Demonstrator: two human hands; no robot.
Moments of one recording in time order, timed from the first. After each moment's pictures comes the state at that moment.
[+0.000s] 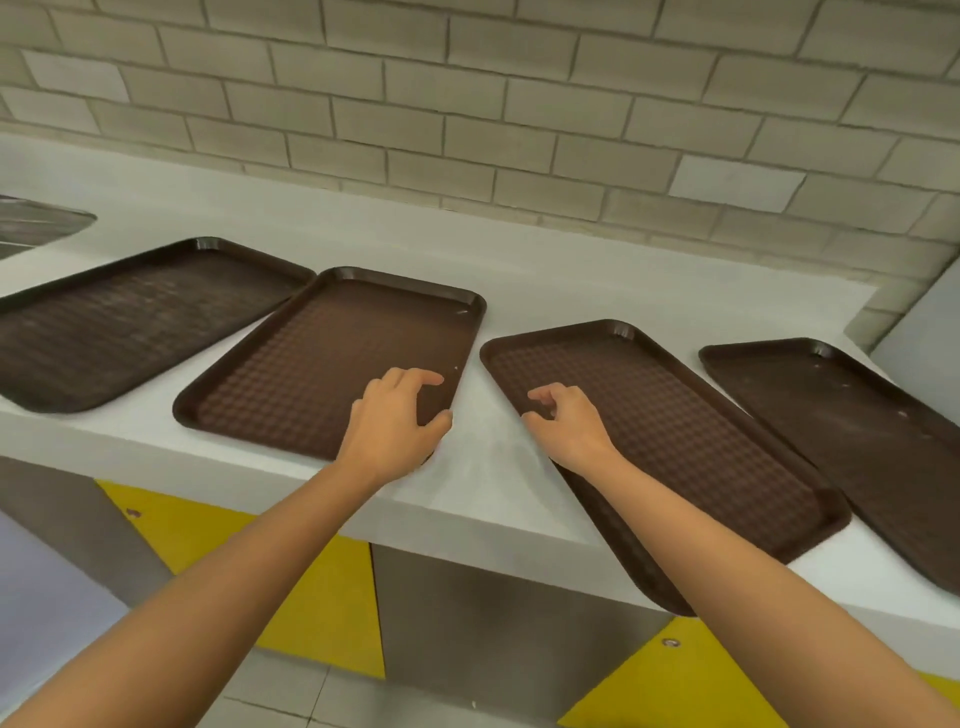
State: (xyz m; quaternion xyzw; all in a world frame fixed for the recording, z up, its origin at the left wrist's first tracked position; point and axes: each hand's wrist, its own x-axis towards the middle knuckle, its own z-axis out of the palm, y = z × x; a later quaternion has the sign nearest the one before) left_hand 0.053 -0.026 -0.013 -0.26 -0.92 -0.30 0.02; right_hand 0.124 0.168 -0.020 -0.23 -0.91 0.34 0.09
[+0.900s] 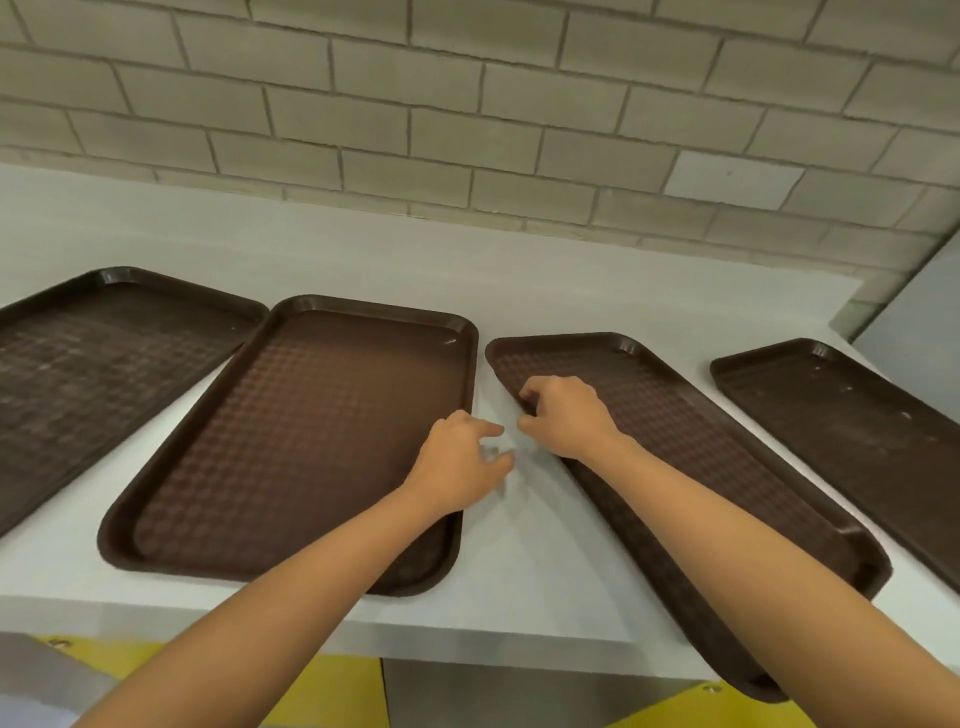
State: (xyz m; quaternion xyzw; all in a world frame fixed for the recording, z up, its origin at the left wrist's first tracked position) left_hand -0.034 0.043 -0.035 -0.38 -0.85 -0.33 -0.13; right_hand 0.019 0.186 0.003 -0.23 -0.96 0.16 0.03
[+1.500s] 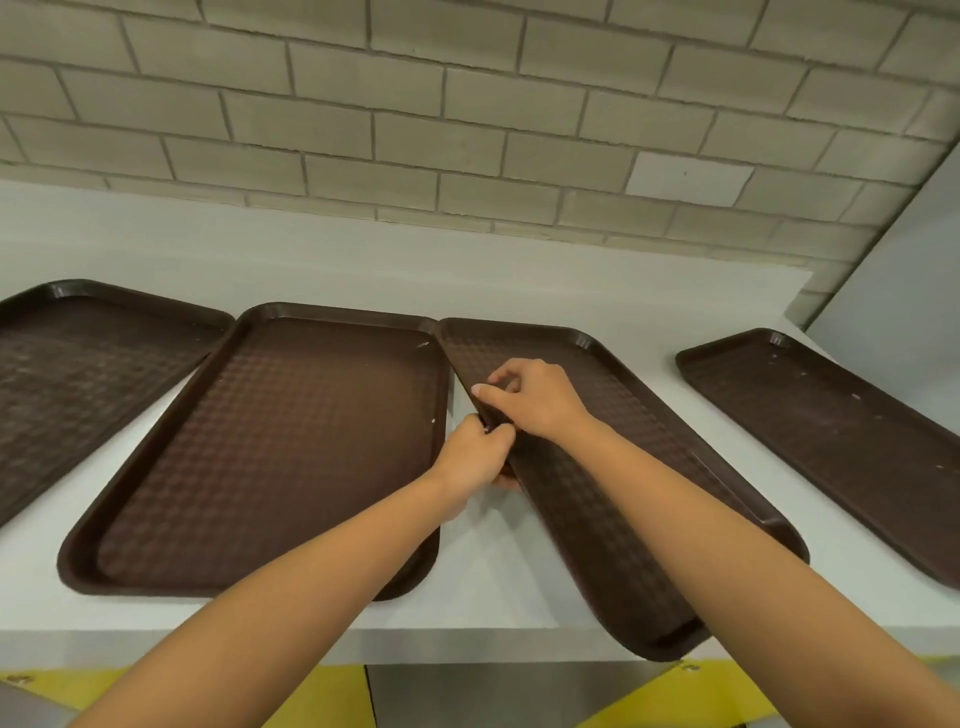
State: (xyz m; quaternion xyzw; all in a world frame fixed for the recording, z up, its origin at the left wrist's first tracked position) left_hand -0.012 0.073 -0.017 -0.20 -0.68 -0.58 -0.40; right_hand 0.015 0.184 0.014 -0.25 -0.92 0.27 0.09
